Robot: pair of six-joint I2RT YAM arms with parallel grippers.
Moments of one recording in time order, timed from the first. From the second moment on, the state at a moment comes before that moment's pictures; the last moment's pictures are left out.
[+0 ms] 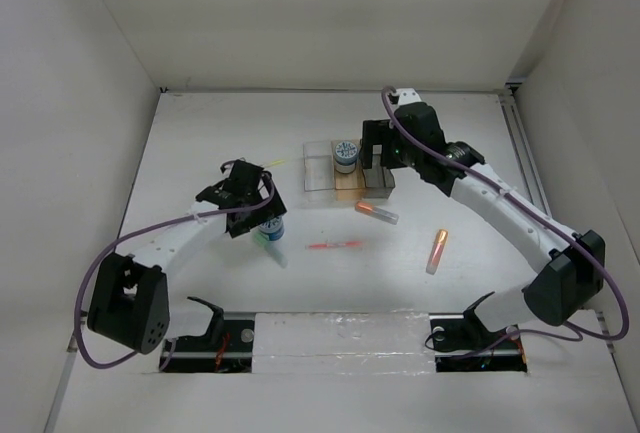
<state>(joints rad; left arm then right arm) -0.40 1.27 0.79 -0.56 -0.12 -0.78 0.58 1.43 1.33 -0.49 0.16 0.35</state>
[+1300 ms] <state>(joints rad) -0.40 1.35 0.87 -0.60 -0.16 -0.76 0.58 1.42 1.31 -0.49 0.16 0.34</state>
